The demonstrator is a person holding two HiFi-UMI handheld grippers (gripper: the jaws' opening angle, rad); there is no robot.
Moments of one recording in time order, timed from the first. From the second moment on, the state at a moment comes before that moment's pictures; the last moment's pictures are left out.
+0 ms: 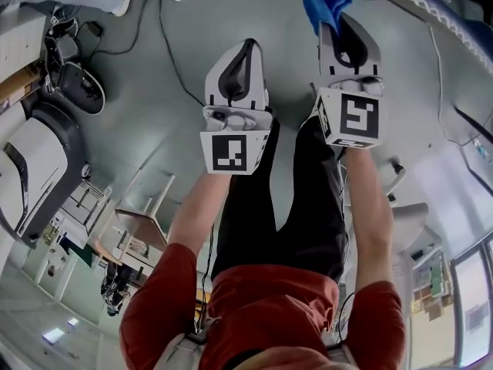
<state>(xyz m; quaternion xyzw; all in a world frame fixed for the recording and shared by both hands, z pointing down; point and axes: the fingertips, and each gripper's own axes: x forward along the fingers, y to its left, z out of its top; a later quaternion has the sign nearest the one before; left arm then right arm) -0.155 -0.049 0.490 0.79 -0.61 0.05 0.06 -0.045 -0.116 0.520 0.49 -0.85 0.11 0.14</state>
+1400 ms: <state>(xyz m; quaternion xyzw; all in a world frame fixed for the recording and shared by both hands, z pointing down) -0.125 -0.059 0.515 0.80 -0.59 0.09 0.07 0.001 -0.169 0.528 0.53 -0.83 0.11 0.13</state>
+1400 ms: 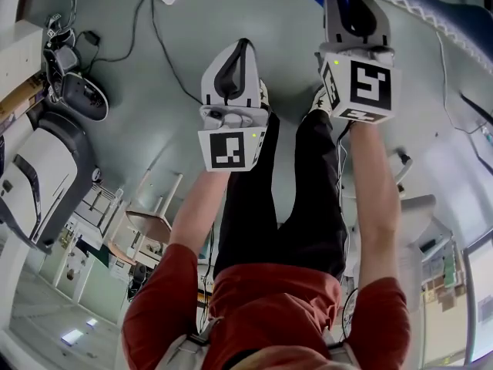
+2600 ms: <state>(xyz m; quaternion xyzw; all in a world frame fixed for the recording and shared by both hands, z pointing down) 0.089 -0.056 0.517 0.87 -0.48 0.10 0.06 0.247 -0.144 0.541 0.64 -0.75 0.14 0.12</state>
